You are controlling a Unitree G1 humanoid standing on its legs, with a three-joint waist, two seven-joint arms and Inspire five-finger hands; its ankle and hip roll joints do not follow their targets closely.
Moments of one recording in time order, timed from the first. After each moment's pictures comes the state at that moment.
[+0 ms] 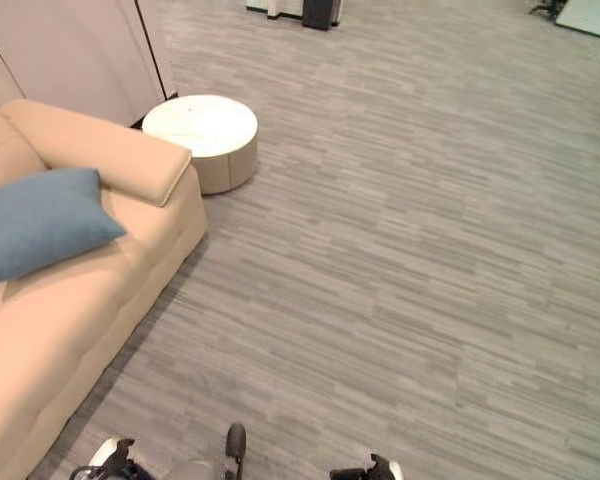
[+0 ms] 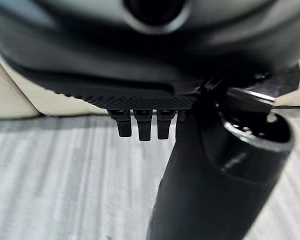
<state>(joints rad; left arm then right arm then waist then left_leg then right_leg) -0.10 0.20 -0.27 1.43 0.10 0.02 0.44 -0.08 -0.16 0.24 1.36 0.28 -0.07 -0.33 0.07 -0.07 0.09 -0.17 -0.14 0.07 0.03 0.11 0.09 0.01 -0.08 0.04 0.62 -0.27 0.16</state>
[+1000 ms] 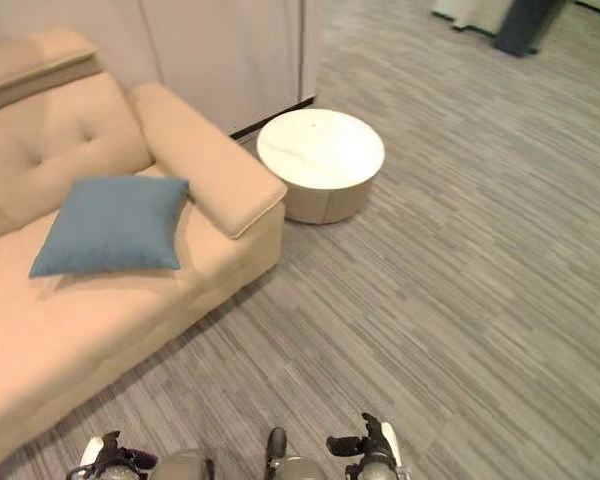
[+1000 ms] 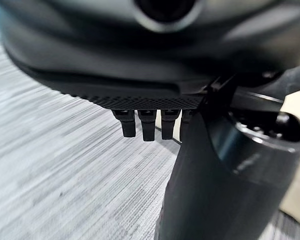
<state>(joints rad) -0.15 0.19 -0.14 1.39 -0.08 -0.04 0.52 -0.10 -0.21 0.28 1.17 0.14 -0.09 -0.33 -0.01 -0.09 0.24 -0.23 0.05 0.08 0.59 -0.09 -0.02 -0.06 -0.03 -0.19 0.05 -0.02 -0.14</state>
